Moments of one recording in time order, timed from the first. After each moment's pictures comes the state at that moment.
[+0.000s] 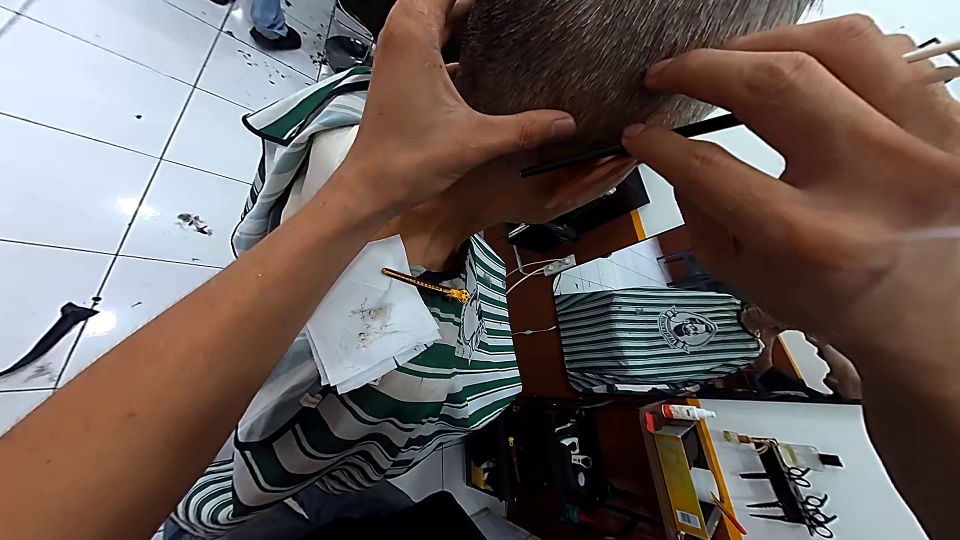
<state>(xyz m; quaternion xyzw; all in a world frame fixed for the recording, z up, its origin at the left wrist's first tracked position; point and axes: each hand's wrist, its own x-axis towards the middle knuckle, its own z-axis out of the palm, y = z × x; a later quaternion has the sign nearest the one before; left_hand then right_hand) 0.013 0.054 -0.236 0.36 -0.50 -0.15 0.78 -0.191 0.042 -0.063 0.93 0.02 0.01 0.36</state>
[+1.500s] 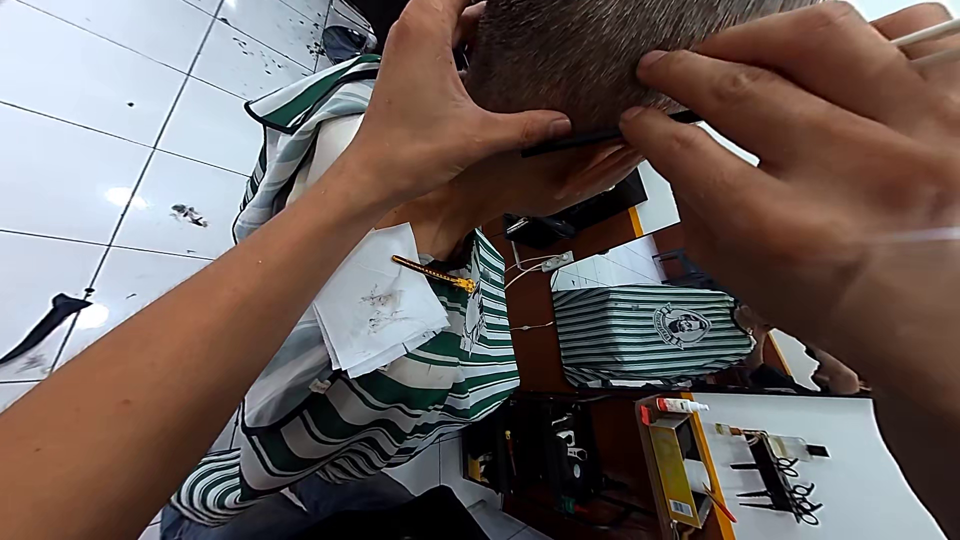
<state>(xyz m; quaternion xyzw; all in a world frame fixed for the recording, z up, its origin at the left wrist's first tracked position) 0.017 0.059 -0.242 0.37 -0.51 -0.18 0.75 -0.176 0.066 -0.068 0.92 0.00 -0.03 0.40</state>
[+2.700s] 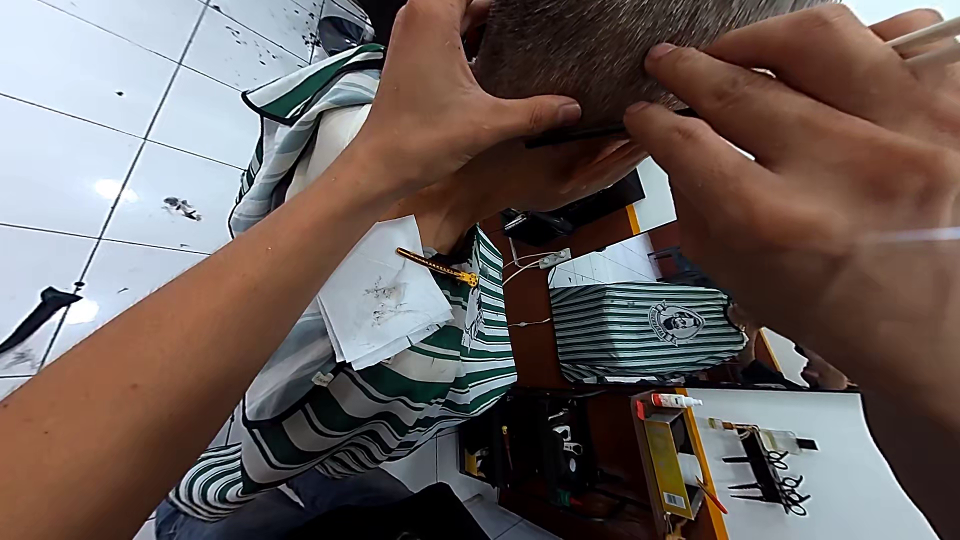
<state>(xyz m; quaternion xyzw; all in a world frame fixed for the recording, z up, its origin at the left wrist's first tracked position) 0.016 0.056 -0.244 0.35 -0.51 -0.18 0.76 -0.173 0.071 -0.073 0.91 -0.02 -0.04 0.40</state>
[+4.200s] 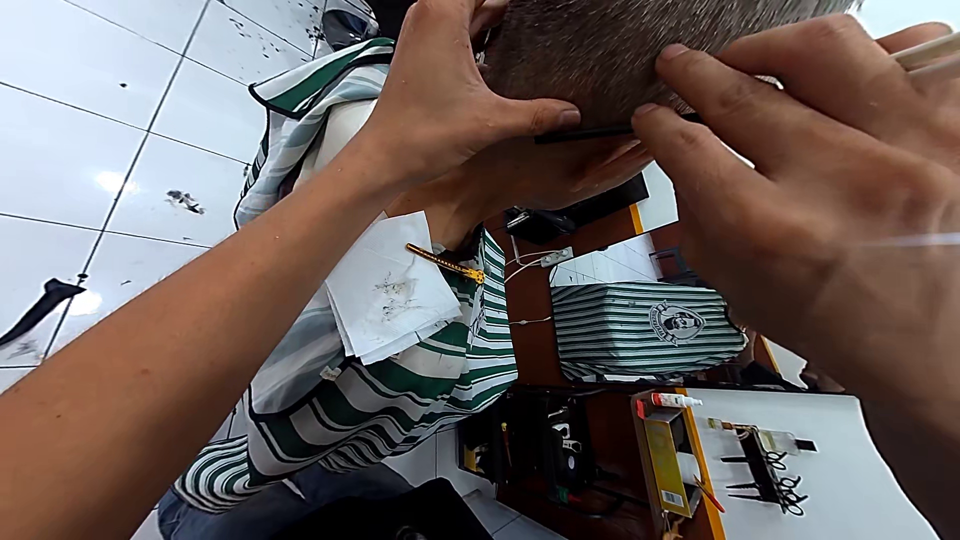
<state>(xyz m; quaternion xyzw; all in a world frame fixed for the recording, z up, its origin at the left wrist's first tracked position) 0.023 0.053 -0.249 0.35 -0.53 -0.19 0.75 -0.170 0.079 -0.078 0.91 -0.05 -0.06 0.41</state>
